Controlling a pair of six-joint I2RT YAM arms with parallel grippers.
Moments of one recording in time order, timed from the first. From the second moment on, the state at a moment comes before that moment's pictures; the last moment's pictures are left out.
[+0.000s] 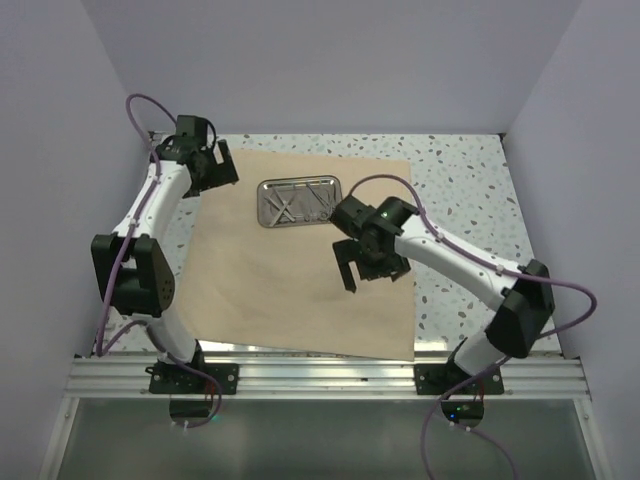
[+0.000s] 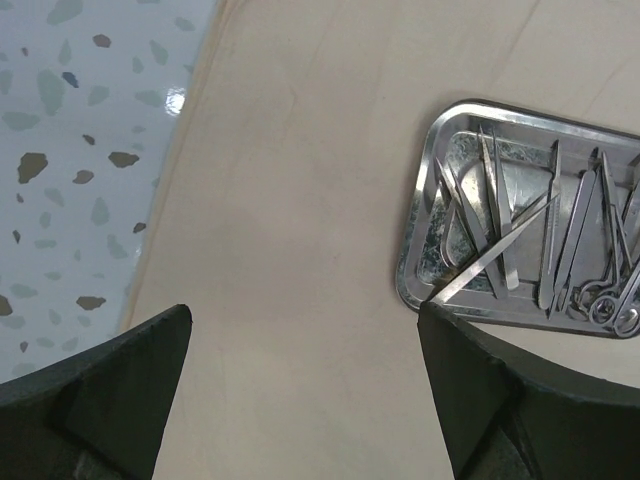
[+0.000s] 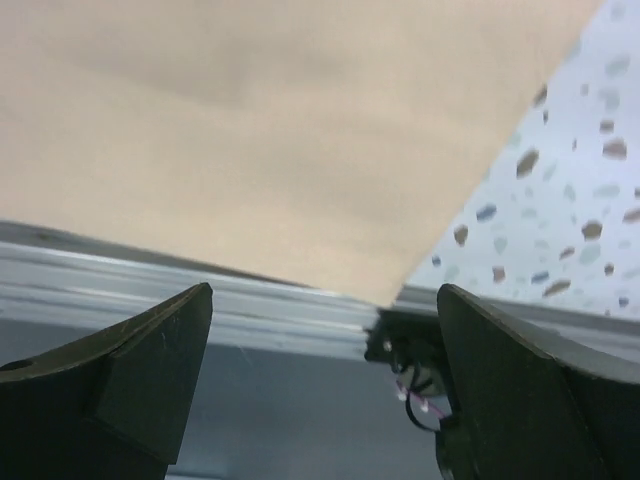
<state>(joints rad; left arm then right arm) -0.06 1.74 1.58 -0.77 -0.12 -0.40 0.86 1.53 1.38 -1.30 0.17 0.59</state>
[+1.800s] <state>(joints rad) -0.41 2.20 1.71 -0.68 -0.17 -0.27 0.62 1.69 1.54 -1.25 0.19 0.48</state>
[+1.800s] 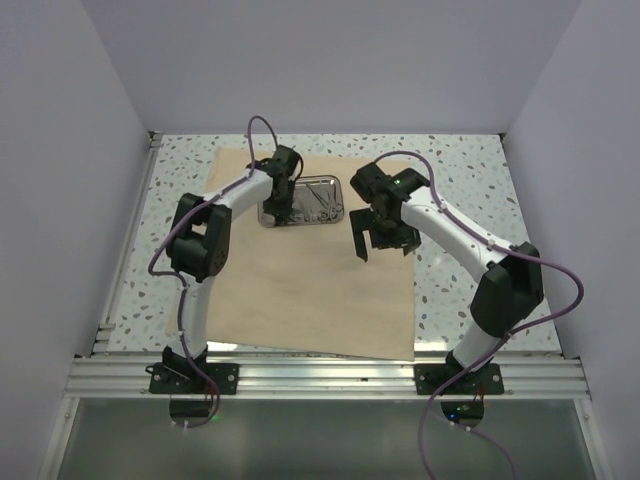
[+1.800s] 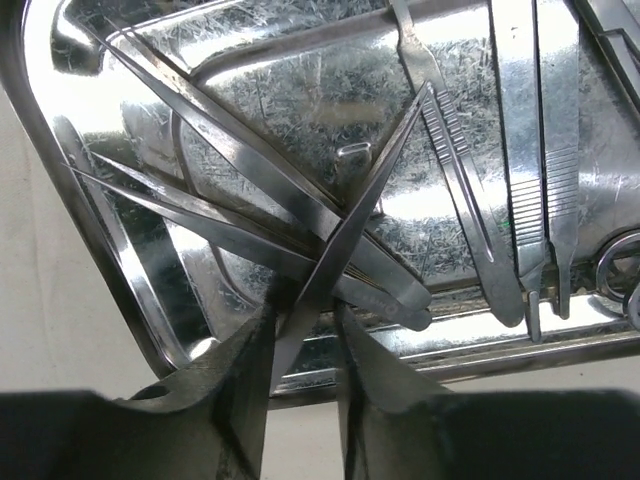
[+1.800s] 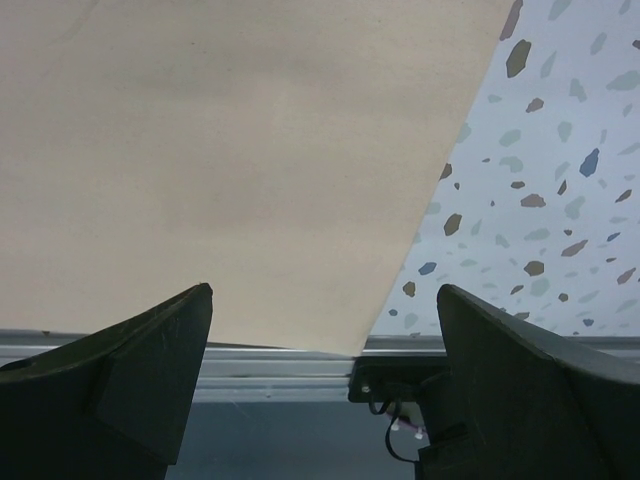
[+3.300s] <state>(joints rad) -0.65 2.31 1.96 -1.28 -0.72 -0.33 0.61 1.17 1.26 -1.26 -0.02 0.44</state>
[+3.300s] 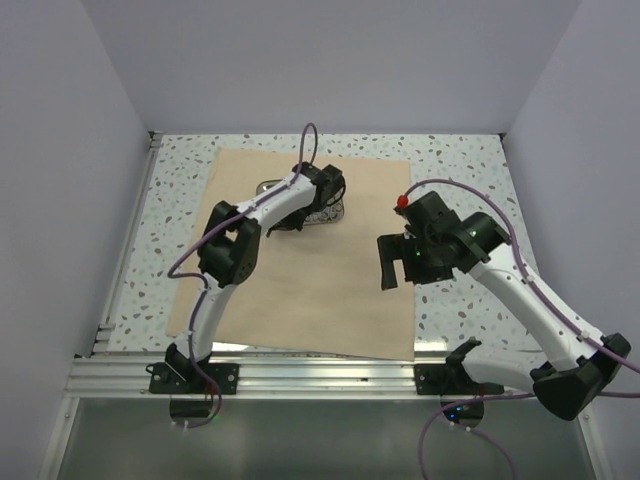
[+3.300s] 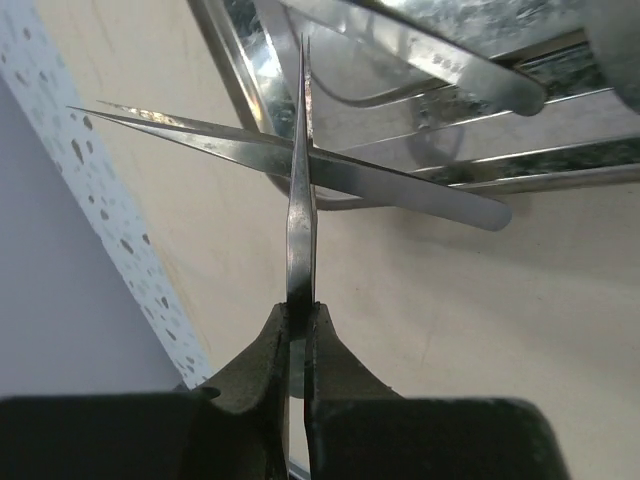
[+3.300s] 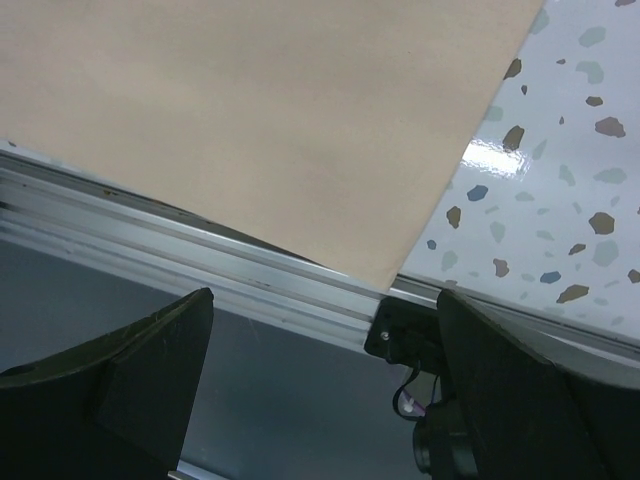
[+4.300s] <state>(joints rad) -0.28 2.11 1.97 -0.99 0.44 -0.44 0.61 1.15 1.23 -1.22 -0.07 0.46</state>
